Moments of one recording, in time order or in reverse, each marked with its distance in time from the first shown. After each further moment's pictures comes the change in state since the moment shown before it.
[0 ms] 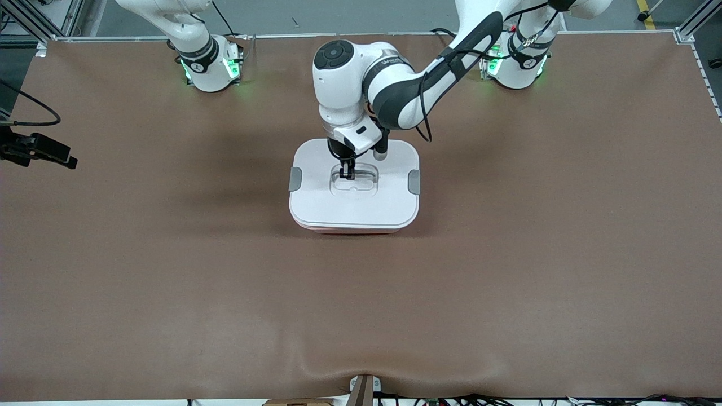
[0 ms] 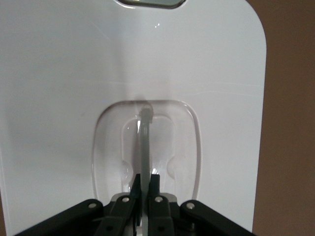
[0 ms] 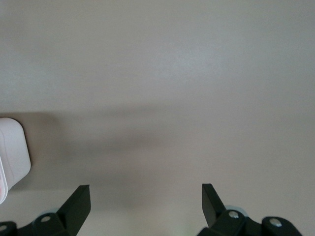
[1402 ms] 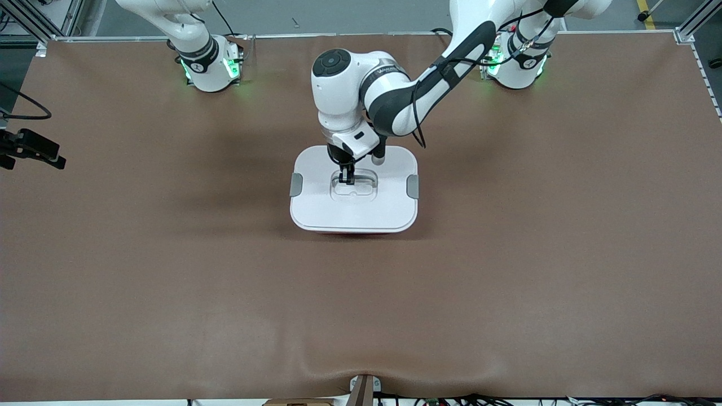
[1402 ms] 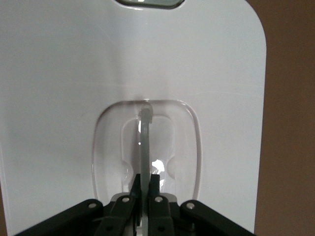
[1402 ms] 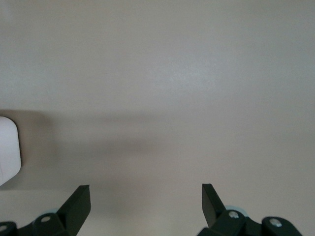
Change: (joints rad) left arm -0.006 0.033 0.002 -0.003 0.044 0.022 -0.032; right arm 0.008 0.000 -0.008 0.028 -0.017 0.018 -0.071
